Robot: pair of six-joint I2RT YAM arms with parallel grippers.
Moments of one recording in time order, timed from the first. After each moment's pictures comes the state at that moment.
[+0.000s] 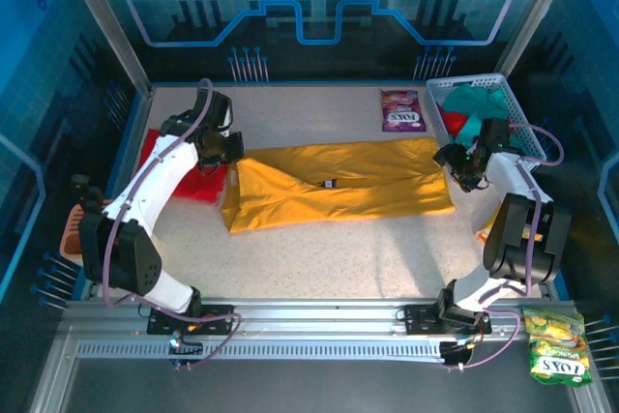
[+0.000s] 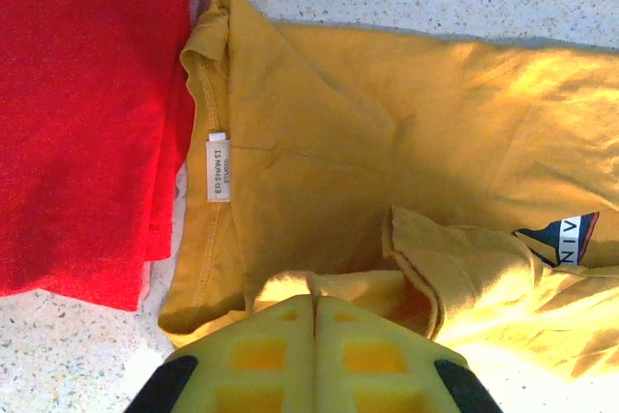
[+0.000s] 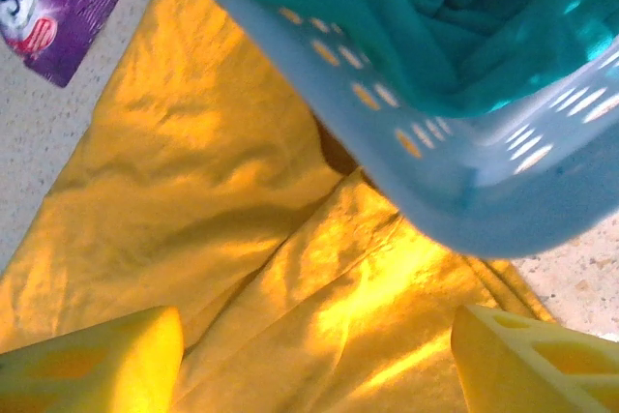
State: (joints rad) left arm -0.18 1.53 1.38 -0.94 0.02 -0.40; right arm -0.27 1.57 1.06 -0.61 -0.30 0.54
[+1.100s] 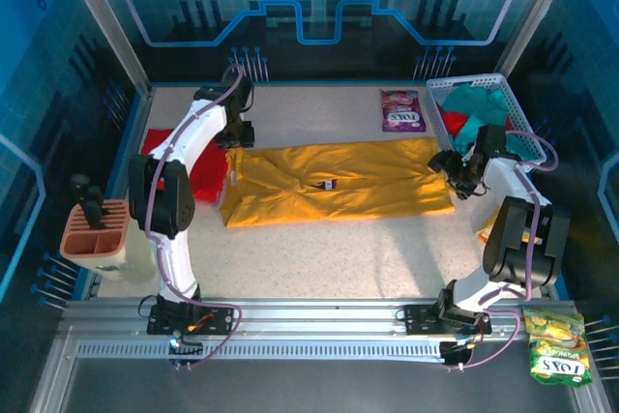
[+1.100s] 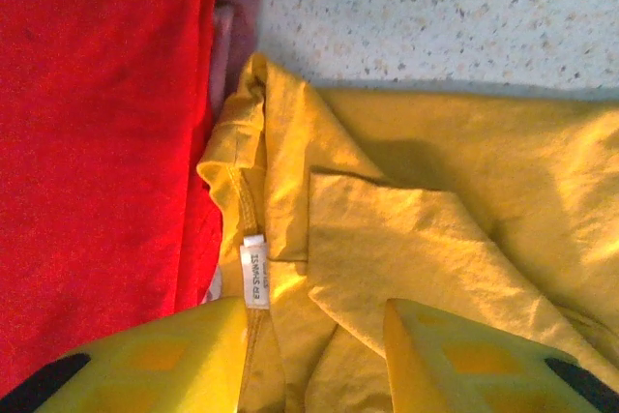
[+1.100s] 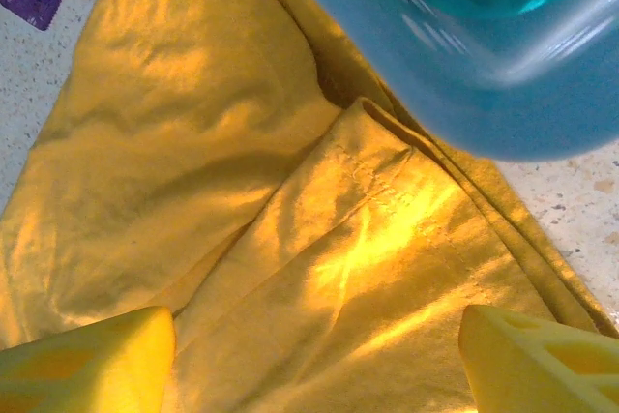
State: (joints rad) left arm -0.18 1.98 1.76 -1.09 -0.12 -0.37; right arm -0.27 1.56 1.00 -0.61 -0.35 0.53
